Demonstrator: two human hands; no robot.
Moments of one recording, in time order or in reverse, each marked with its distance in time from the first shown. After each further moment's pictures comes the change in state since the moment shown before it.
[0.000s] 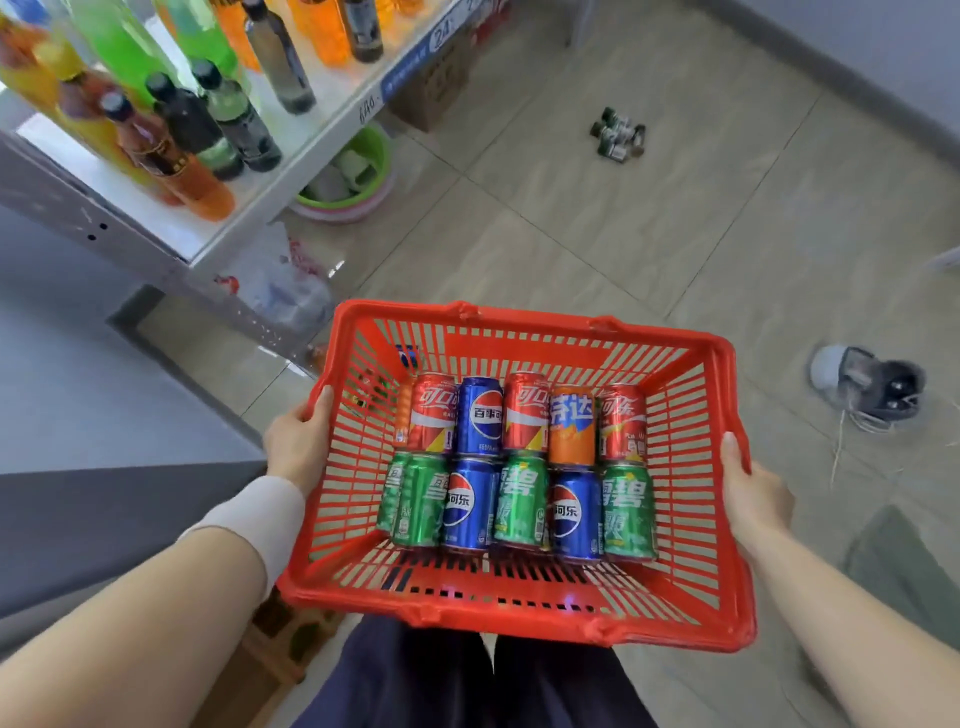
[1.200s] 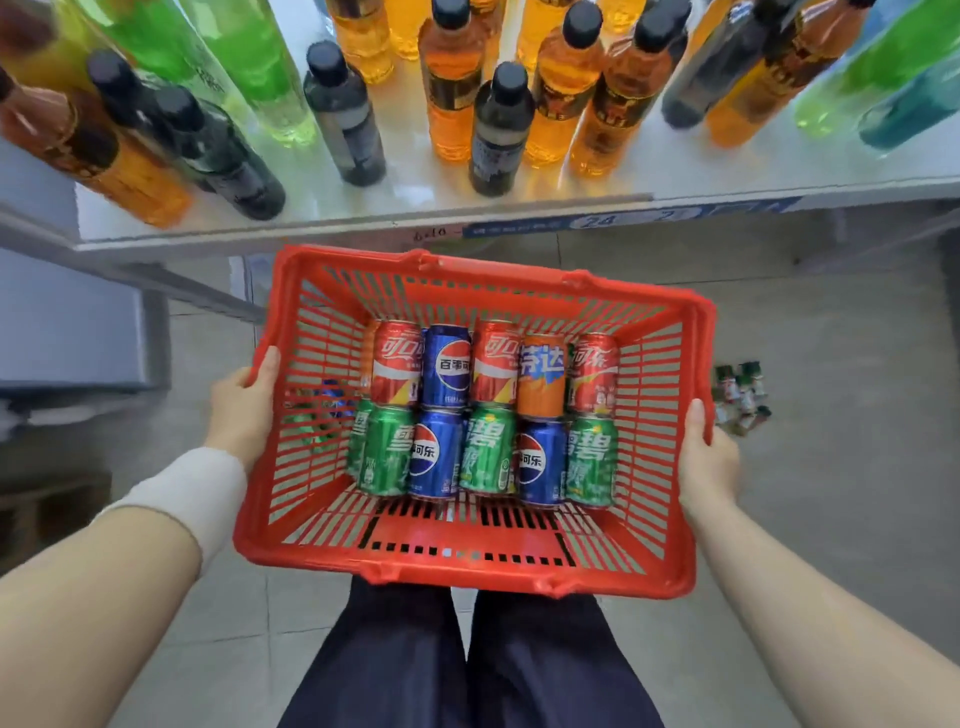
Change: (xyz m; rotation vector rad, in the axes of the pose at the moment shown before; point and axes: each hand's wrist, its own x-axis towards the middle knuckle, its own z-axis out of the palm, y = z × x) left_hand 0.254 0.247 0.138 -0.493 0.512 -0.431; right_hand 0.389 -0.532 0.146 -0.304 -0.332 -0.580
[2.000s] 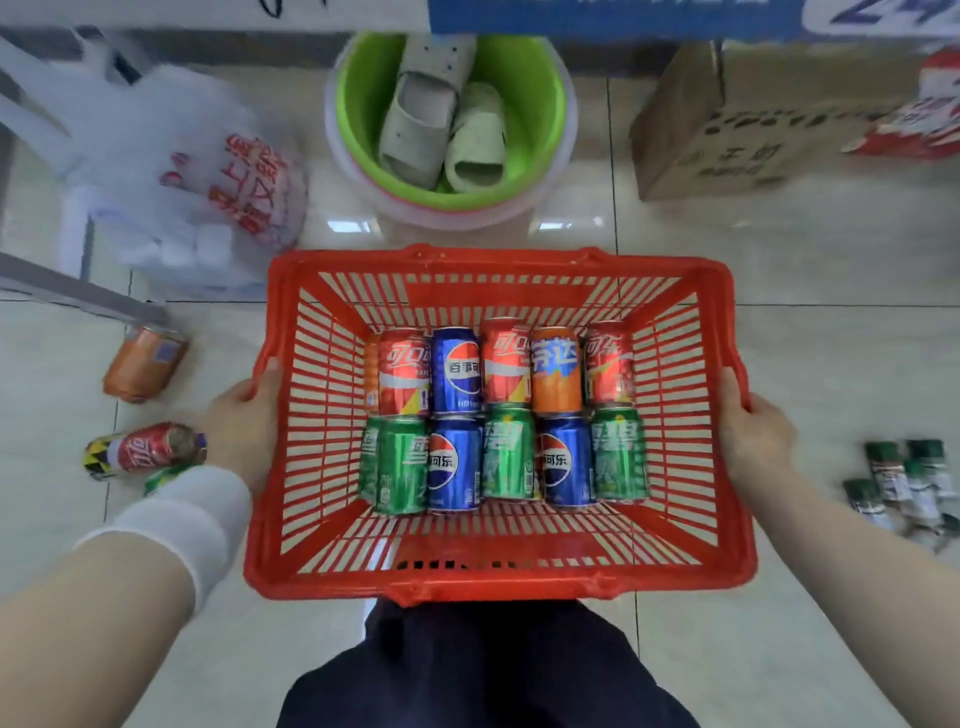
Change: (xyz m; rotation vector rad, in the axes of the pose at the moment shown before) left_hand 0.222 -0.175 0.248 -0.033 0.119 -0.065; right_hand 0.287 0.066 0.251 -0.223 -0.037 -0.248
